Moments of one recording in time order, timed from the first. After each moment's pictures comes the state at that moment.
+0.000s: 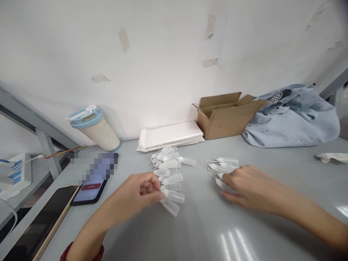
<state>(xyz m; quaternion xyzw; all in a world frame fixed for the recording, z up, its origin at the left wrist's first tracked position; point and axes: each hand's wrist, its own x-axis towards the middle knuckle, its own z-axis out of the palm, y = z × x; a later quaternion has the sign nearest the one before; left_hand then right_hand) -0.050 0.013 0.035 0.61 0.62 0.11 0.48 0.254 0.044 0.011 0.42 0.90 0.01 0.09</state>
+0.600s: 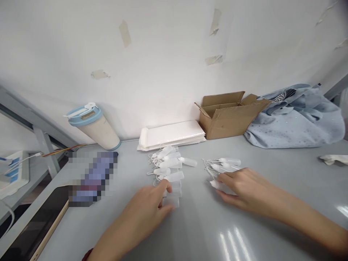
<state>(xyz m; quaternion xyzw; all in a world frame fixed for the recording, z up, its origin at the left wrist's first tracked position) -0.029 -0.003 0.012 0.69 0.64 0.02 0.35 0.247 0.044 0.004 0.38 0.92 -0.02 0.01</state>
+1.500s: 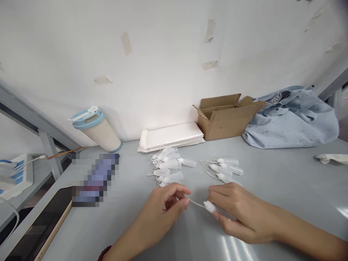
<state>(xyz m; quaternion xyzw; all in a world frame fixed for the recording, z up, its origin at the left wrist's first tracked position) -0.001 -0.009 0.011 0.61 0.54 0.22 0.54 0.229 0.018 0.006 0.27 0.94 -0.20 -0.08</state>
